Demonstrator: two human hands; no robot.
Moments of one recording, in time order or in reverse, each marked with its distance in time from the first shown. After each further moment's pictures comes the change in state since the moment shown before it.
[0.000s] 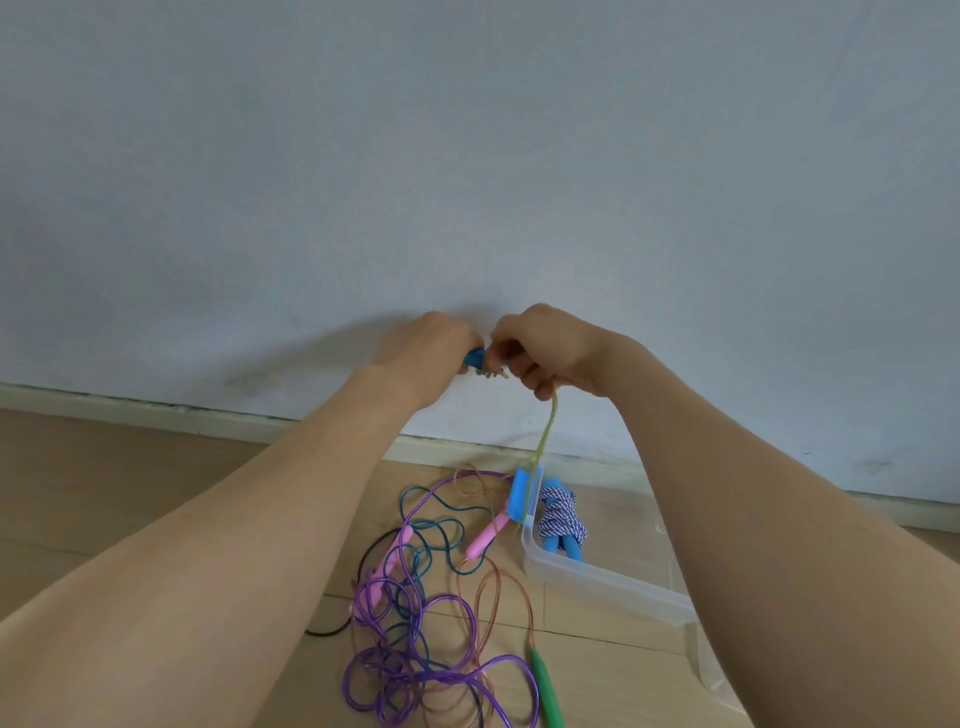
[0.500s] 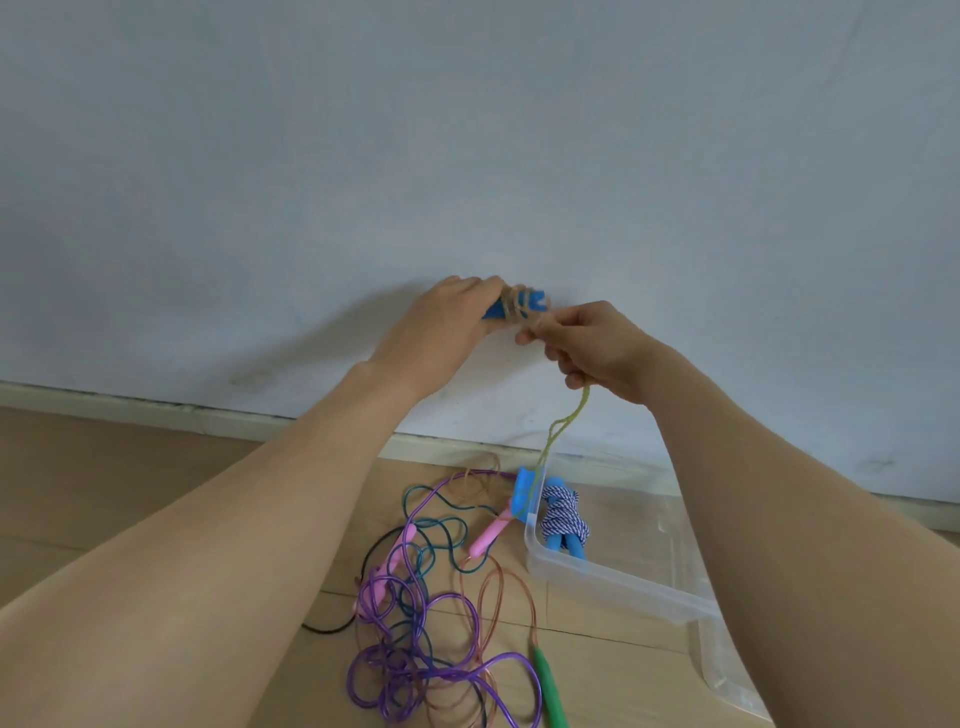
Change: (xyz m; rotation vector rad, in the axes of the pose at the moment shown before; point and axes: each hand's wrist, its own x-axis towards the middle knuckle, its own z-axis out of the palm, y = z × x) left_hand 0.000 0.010 -0.012 -0.218 0.379 0.231; right_hand -0.004 0.036 -0.029 0.144 0.200 -0.150
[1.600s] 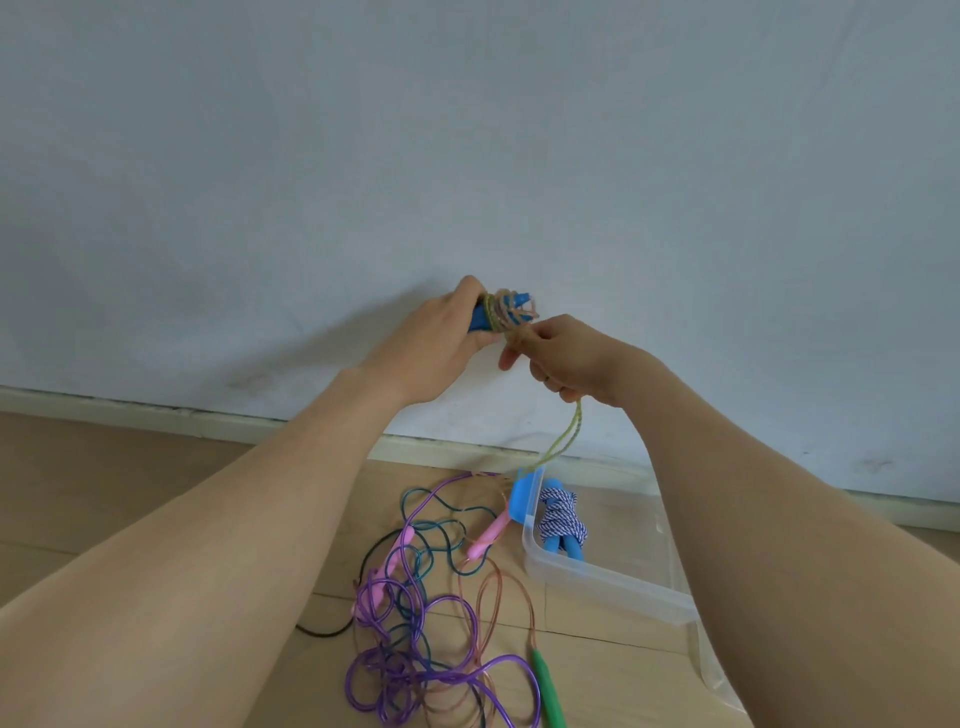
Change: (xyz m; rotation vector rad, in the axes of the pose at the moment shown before) left_hand -0.007 -0.006 0.001 -0.145 -0.112 -0.107; right_hand 0.005 -0.006 0.018 -0.224 -0.099 0.055
